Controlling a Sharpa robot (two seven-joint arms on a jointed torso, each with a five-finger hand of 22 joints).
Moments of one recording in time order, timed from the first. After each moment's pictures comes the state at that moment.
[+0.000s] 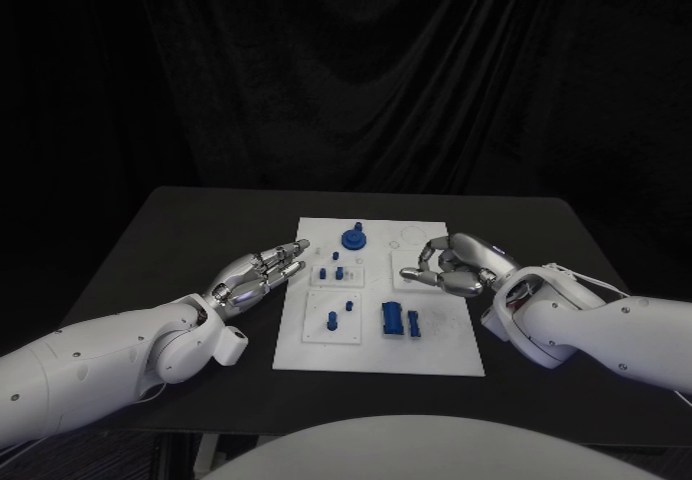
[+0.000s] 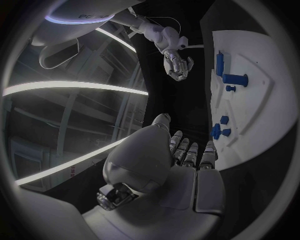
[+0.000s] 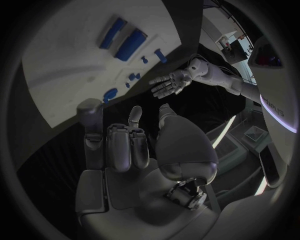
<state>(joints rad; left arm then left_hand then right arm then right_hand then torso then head) 0.98 -0.85 -0.21 1.36 -0.29 0.09 0.68 1.55 0.25 -0.14 0.27 0.51 0.27 0.09 0.05 0.04 0.05 0.10 0.13 0.02 0.00 0.09 0.01 0.00 0.17 0.00 0.19 0.00 0.00 1.11 -1.00 -0.24 1.73 -1.12 -0.65 0.00 1.08 0.01 -0.01 0.29 0.05 0.73 0.04 0.82 0.89 1.43 -0.02 1.50 1.31 1.39 -0.08 1.34 1.07 0.16 1.25 0.03 0.58 1.30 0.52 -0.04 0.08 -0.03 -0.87</state>
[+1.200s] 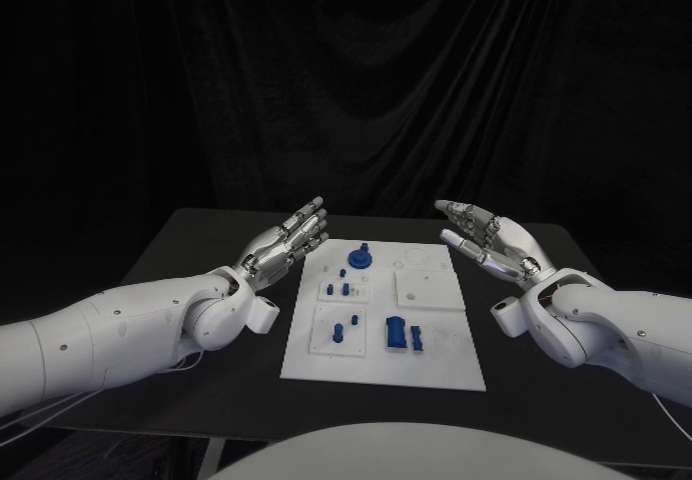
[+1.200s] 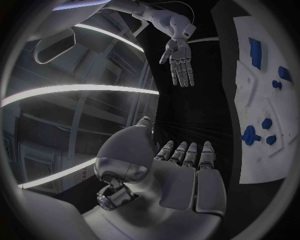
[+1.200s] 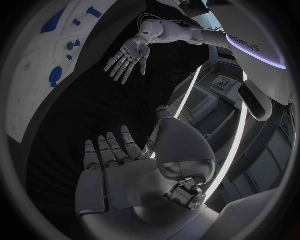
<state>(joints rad) 1.03 -0.81 -0.20 1.36 -0.18 0.03 0.67 1.00 0.22 -0.16 0.22 0.26 0.01 -0.11 0.01 0.00 0.00 0.01 0.01 0.00 0.00 0.02 0.01 0.00 0.13 0.00 0.11 0.00 0.00 1.09 -0.95 -0.22 1.57 -0.50 -0.46 0.64 0.97 0.03 -0.07 0.21 0.24 0.25 0.05 0.26 0.13 0.07 0.17 0.35 0.15 0.12 0.16 0.12 0.01 0.12 0.03 0.22 0.01 0.11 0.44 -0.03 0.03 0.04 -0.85</state>
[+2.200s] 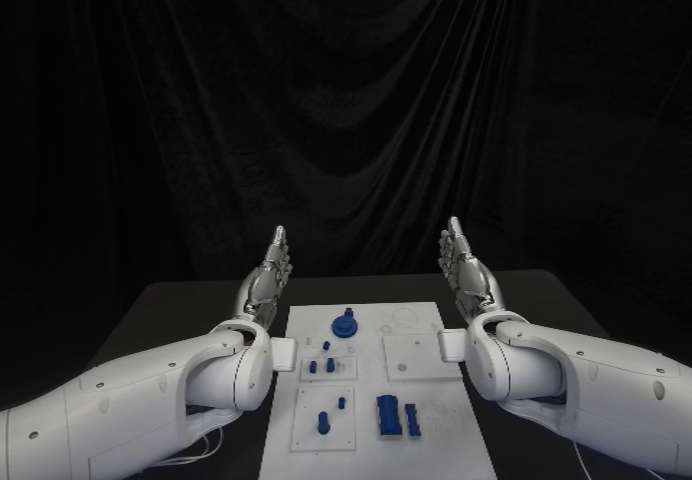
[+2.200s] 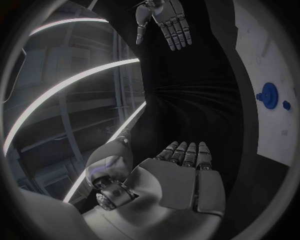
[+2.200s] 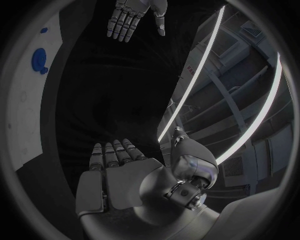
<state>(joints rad) 1.05 -0.78 0.00 1.56 -0.03 -0.67 0.54 0.29 0.02 0.00 0.02 0.04 0.00 -0.01 0.00 0.00 0.00 0.01 0.00 0.00 0.00 0.01 0.01 0.00 0.02 0.00 0.01 0.00 0.00 1.05 -0.78 0.00 1.57 -0.03 -0.74 0.54 0.28 0.00 0.00 0.02 0.03 0.04 0.00 0.04 0.00 0.00 0.02 0.10 0.00 0.00 0.01 0.01 0.00 0.02 0.00 0.02 0.01 0.00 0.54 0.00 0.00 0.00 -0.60</state>
